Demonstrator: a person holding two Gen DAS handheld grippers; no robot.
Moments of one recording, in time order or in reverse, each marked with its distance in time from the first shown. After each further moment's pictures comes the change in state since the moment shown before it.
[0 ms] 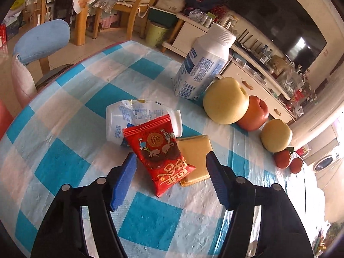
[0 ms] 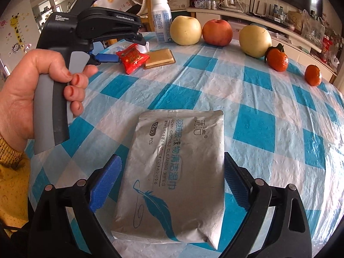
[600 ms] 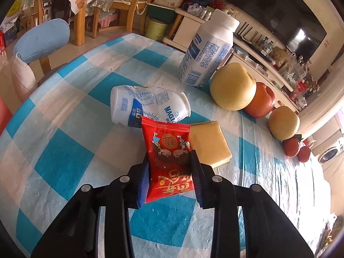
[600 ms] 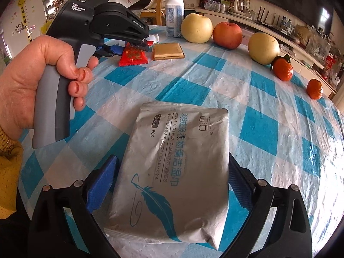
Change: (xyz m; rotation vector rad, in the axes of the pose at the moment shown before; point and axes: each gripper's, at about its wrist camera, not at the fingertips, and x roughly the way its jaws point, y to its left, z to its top) left arm 0.000 0.009 -0.016 0.052 0.019 0.016; right arm 0.006 0.013 -0.006 -0.107 0.020 -0.049
